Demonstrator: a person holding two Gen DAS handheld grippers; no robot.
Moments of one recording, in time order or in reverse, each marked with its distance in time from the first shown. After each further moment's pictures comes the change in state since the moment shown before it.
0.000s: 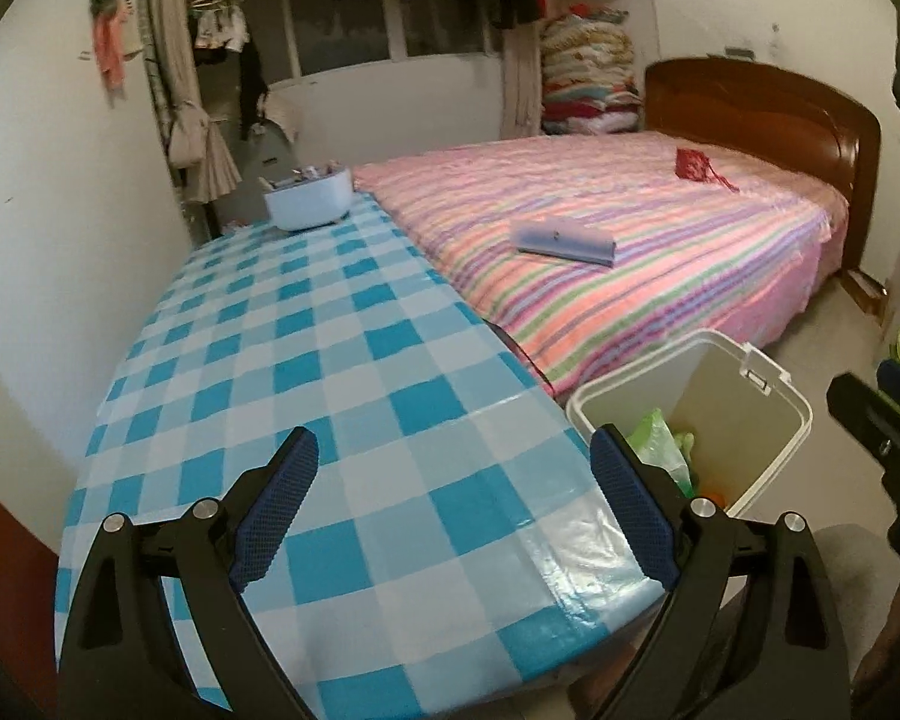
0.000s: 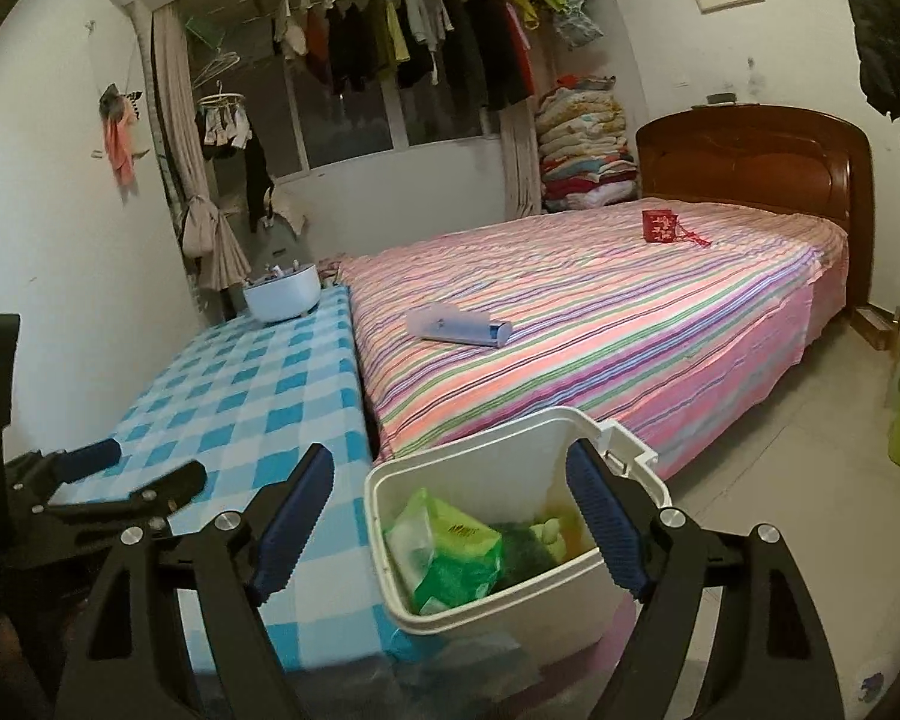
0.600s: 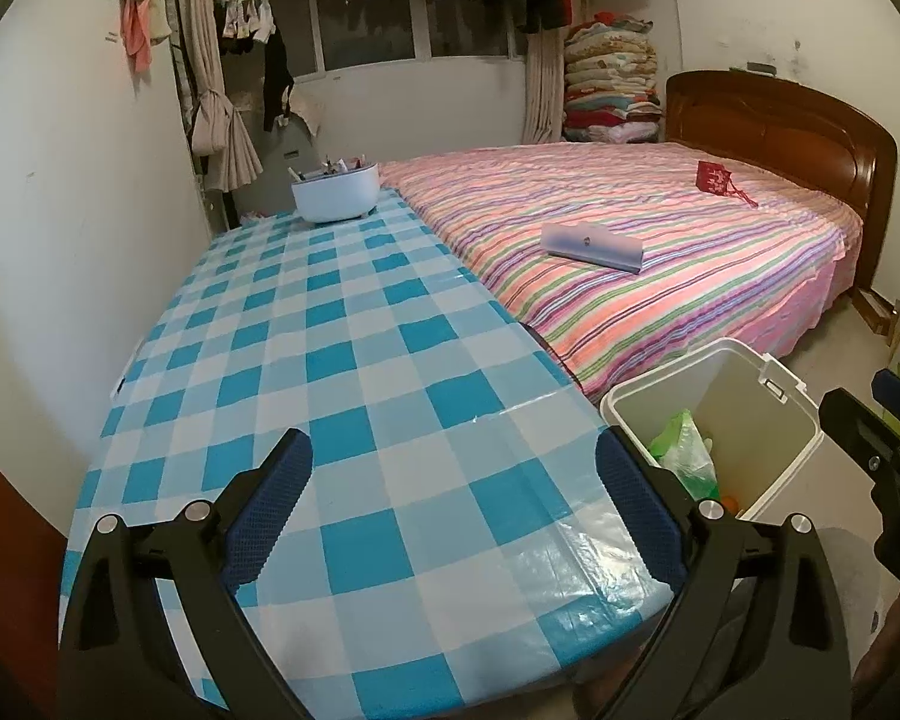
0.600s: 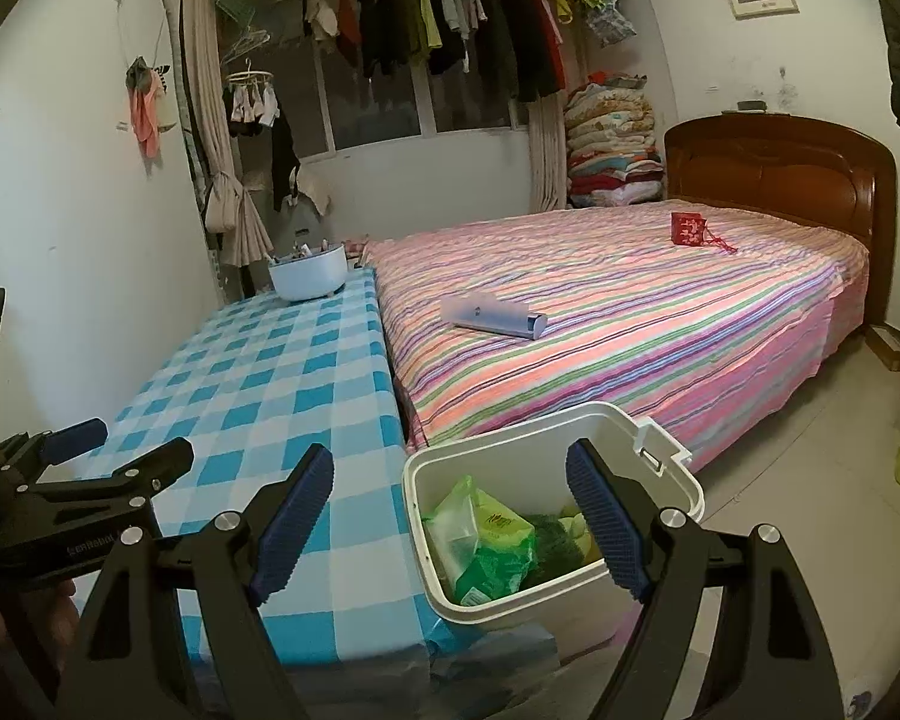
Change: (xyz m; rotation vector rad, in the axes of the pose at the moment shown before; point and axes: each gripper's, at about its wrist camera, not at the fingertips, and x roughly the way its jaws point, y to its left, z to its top) left arm 0.002 0.017 -0.009 -0.047 -0.006 0.021; right arm 0.006 0.027 -0.002 -0.057 0.030 0.032
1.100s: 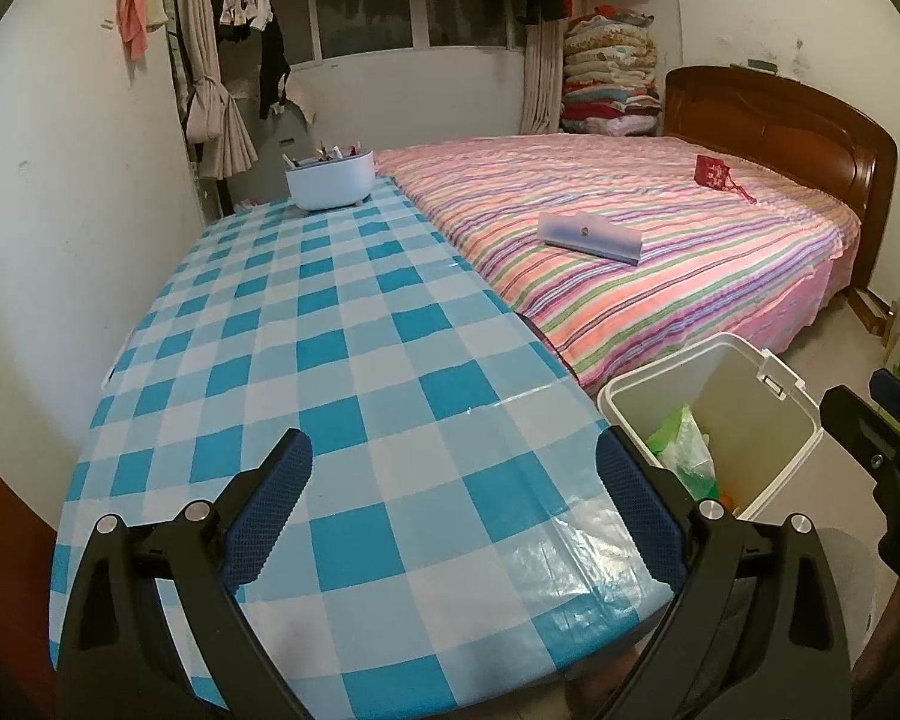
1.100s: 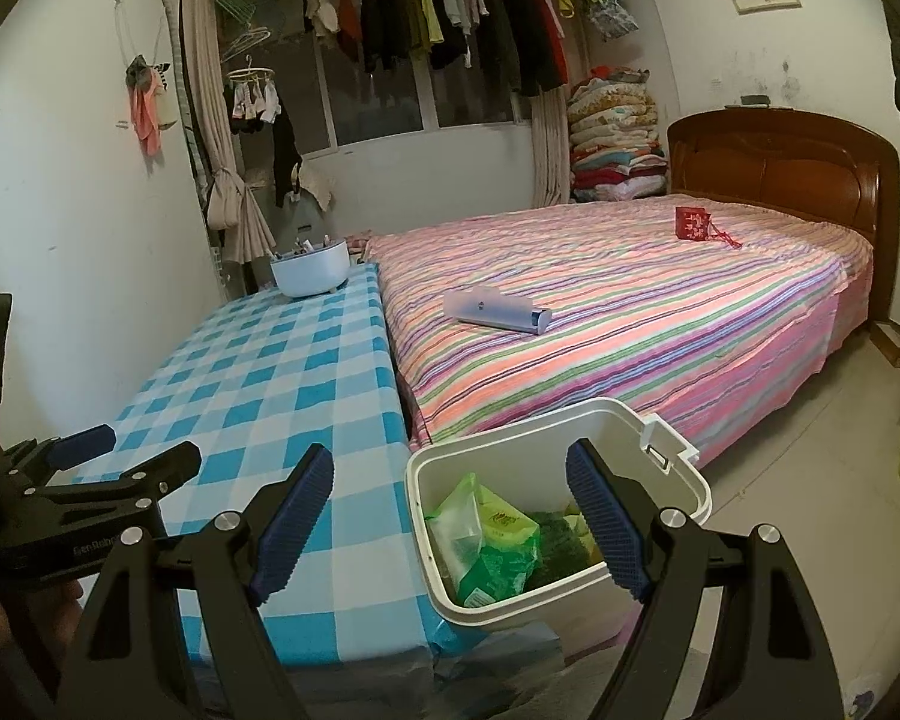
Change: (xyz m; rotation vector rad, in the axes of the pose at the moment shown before) left arm 0.010 0.004 -0.003 -0.013 0.023 -0.020; right arm 0.005 -0.002 0.000 0.005 0.009 0.010
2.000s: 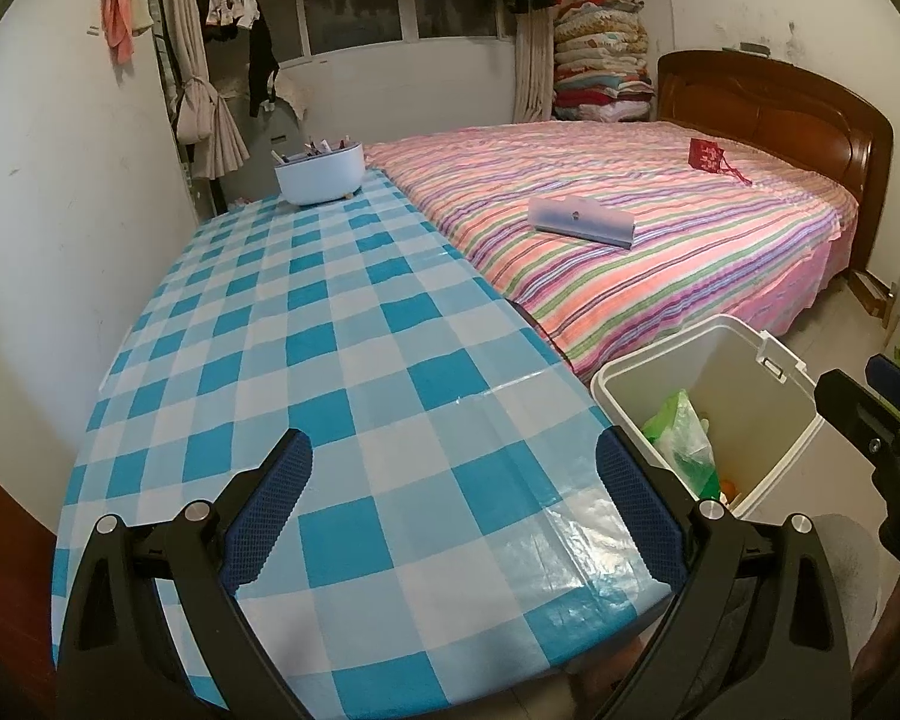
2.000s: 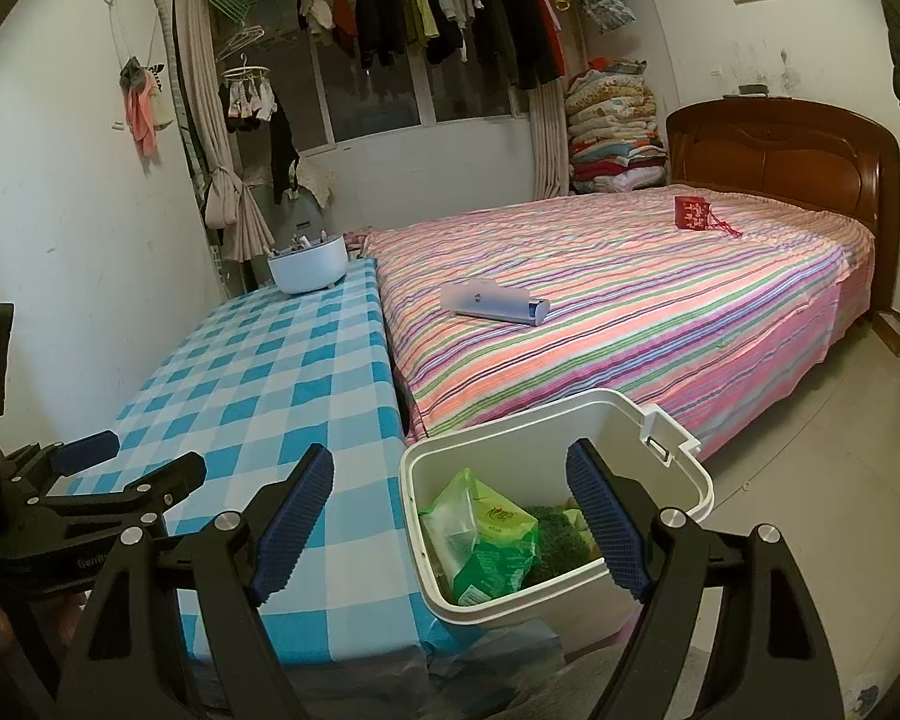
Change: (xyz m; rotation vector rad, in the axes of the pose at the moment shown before) left arm 0.006 -0.006 -0.006 0.033 0.018 -0.003; right arm 0.004 -0.003 -0.002 0.012 0.016 0.006
